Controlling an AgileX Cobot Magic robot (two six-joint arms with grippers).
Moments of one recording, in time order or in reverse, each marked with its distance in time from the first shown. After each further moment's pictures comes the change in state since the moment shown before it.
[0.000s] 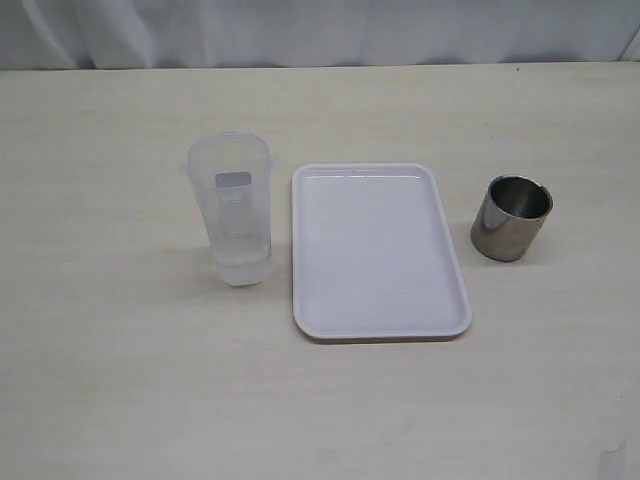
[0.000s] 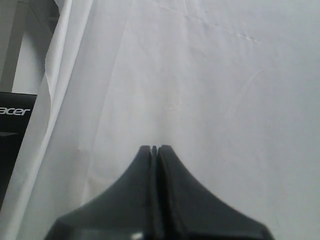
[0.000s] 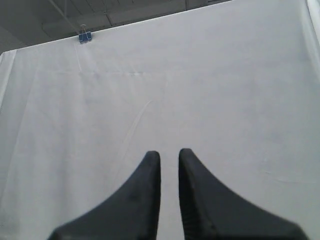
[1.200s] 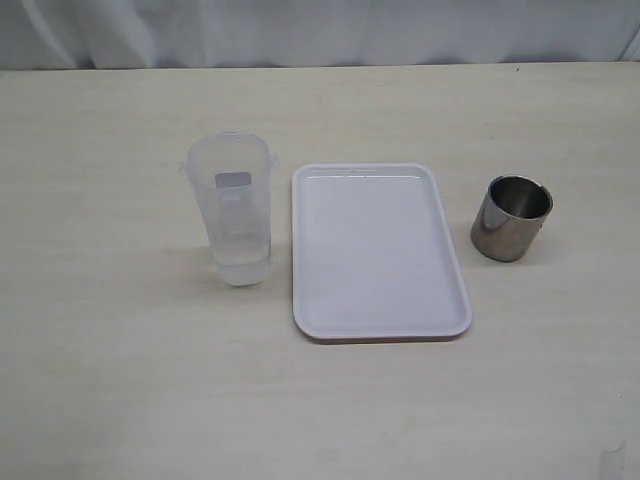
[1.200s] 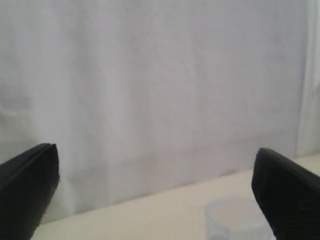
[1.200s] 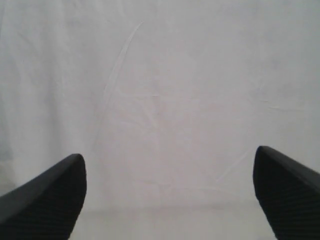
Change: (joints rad) left arm 0.000 0.440 0.000 0.454 -0.239 -0.272; right arm 0.000 0.228 0.000 -0.029 0.031 0.006
